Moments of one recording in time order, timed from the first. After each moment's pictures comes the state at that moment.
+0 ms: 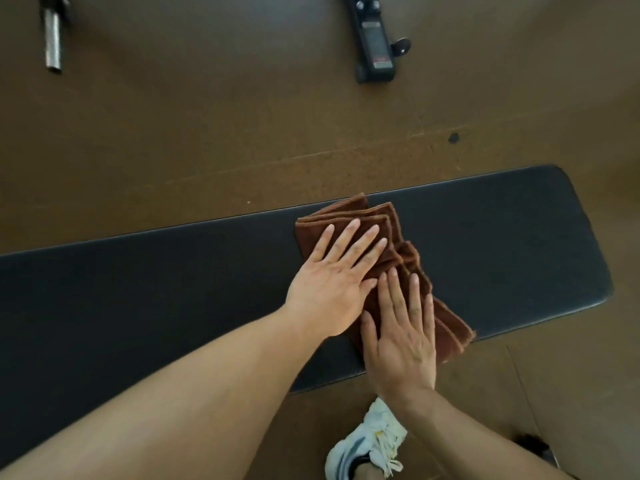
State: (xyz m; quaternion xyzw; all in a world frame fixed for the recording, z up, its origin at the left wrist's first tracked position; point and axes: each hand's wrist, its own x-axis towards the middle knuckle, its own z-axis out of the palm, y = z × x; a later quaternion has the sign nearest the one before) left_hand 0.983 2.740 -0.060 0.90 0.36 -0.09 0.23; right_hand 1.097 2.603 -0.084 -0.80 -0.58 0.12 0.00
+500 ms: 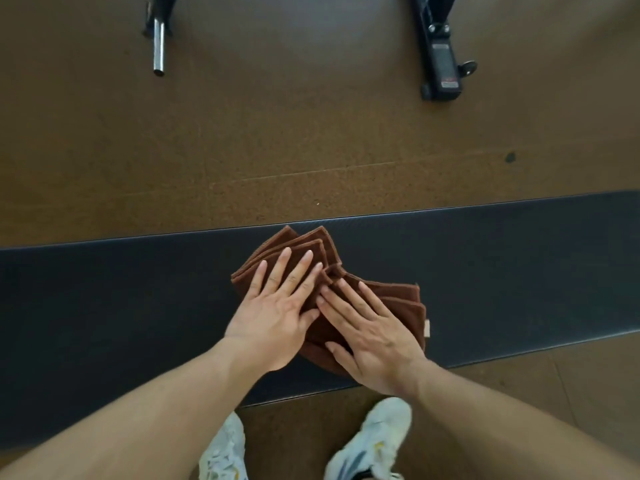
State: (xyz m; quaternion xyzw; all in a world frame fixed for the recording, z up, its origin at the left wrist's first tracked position) left_hand 0.726 2.721 -0.038 0.81 0.49 -0.15 0.28; right_hand 0.940 2.654 -0.068 -0.49 -0.85 0.17 -0.10
